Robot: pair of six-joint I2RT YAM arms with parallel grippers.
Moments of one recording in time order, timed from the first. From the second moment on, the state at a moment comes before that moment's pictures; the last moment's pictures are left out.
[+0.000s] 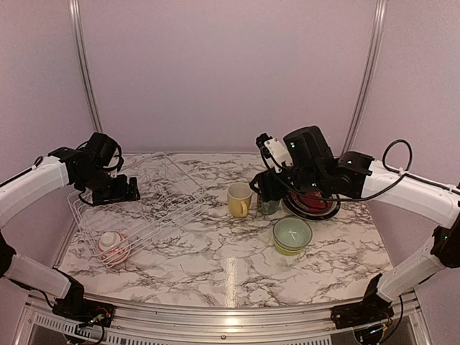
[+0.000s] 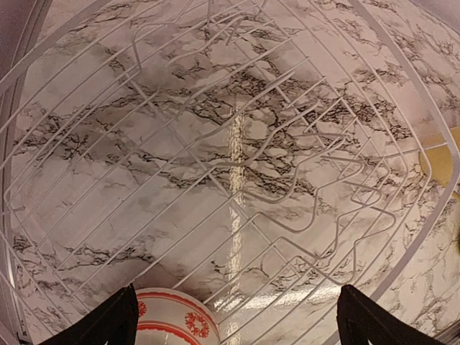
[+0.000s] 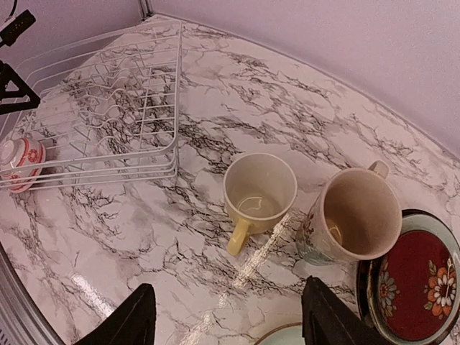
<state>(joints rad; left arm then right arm) -0.35 1.32 1.11 -0.83 -0.02 -0.41 0.88 1.39 1.25 -0.49 0.17 0.17</state>
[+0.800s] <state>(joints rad) -0.35 1.29 0.94 -1.11 -0.14 -0.52 0.88 1.42 1.23 -0.45 0.14 0.13</state>
